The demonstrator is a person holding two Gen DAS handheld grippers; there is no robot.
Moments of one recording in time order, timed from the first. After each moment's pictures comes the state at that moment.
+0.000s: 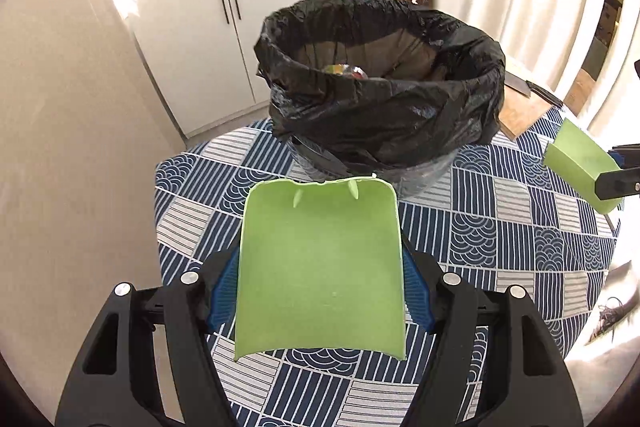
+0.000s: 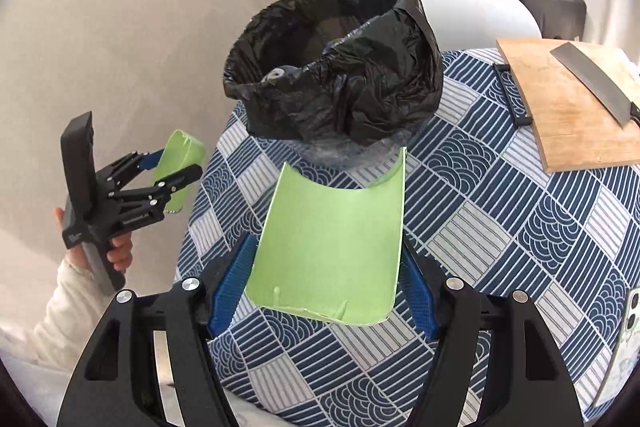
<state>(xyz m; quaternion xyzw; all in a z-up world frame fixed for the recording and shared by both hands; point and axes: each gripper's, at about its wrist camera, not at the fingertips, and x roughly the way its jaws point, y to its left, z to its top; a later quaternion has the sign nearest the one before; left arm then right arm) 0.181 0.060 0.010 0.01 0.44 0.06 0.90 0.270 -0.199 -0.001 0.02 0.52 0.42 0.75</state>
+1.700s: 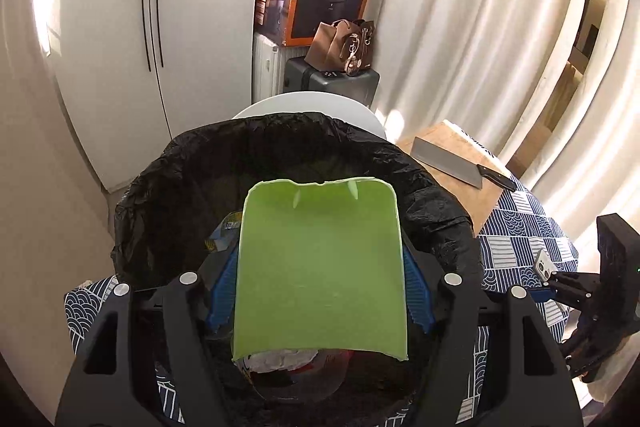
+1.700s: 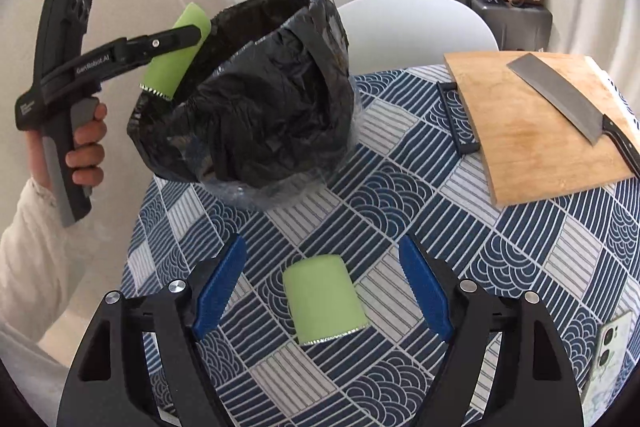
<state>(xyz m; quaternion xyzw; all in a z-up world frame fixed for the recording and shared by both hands) 0.352 0.029 0.037 -0.04 0.39 -0.07 0.92 0.326 -0.218 -0.047 0.00 0.50 0.34 0.79</state>
